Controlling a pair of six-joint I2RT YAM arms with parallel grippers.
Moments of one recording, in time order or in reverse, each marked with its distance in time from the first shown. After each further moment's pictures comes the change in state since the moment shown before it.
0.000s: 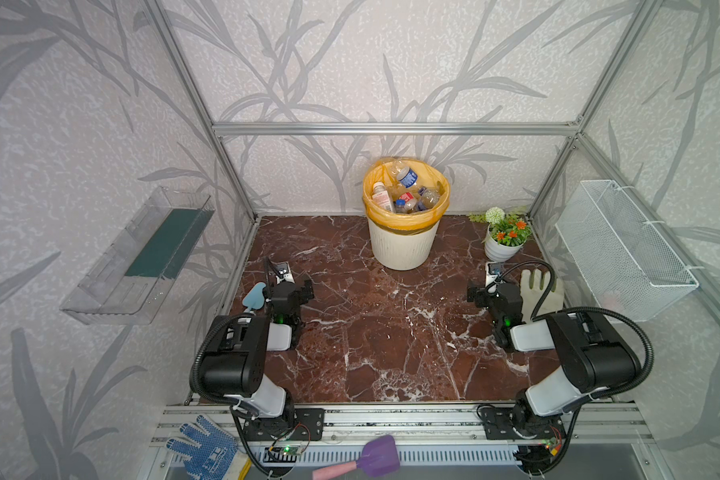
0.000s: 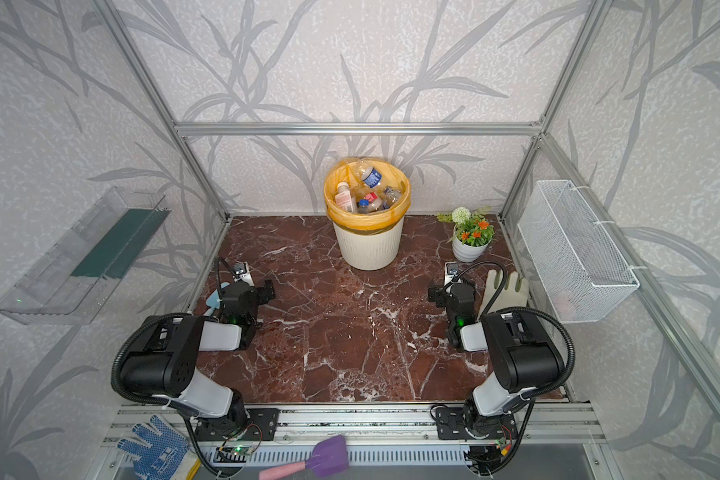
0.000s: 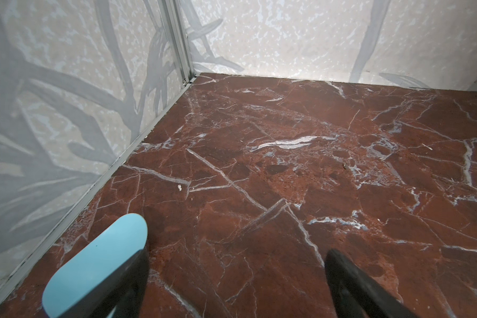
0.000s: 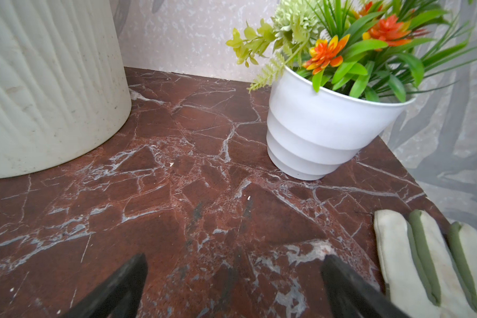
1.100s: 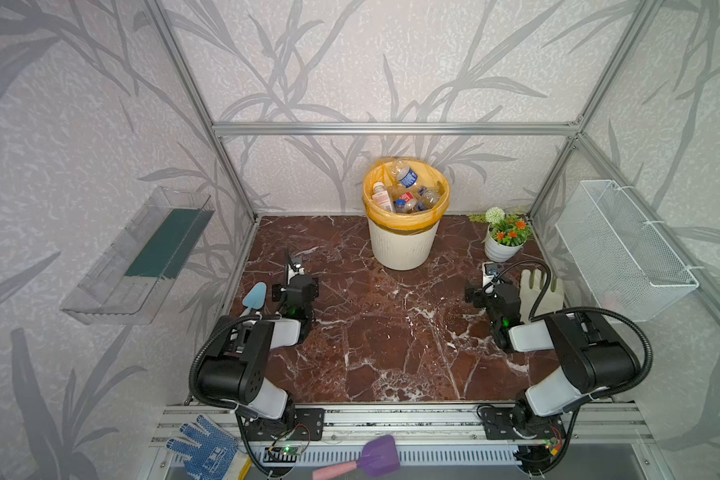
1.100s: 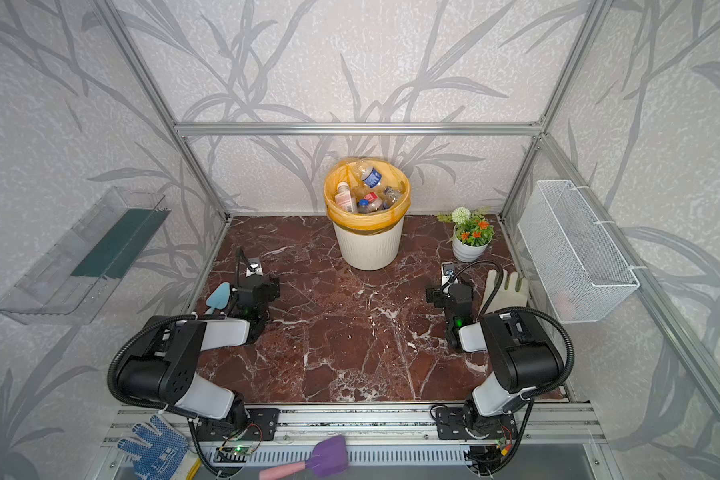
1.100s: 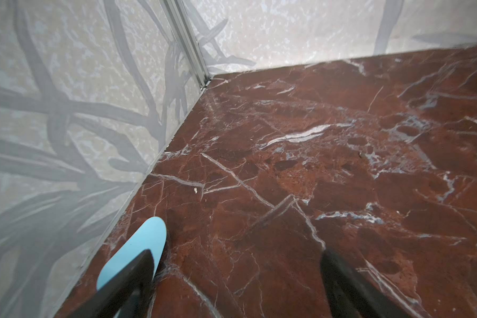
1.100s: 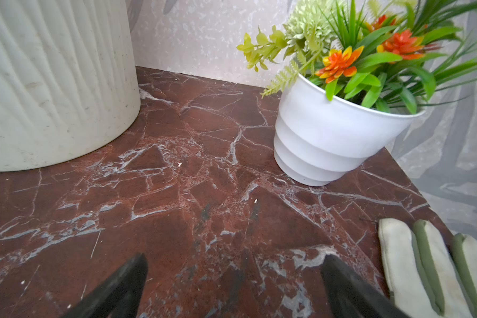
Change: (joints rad) left arm -0.079 -0.031 0.035 -0.117 -0.191 0.065; right arm 0.025 0.000 -0.001 0.008 0.008 -0.033
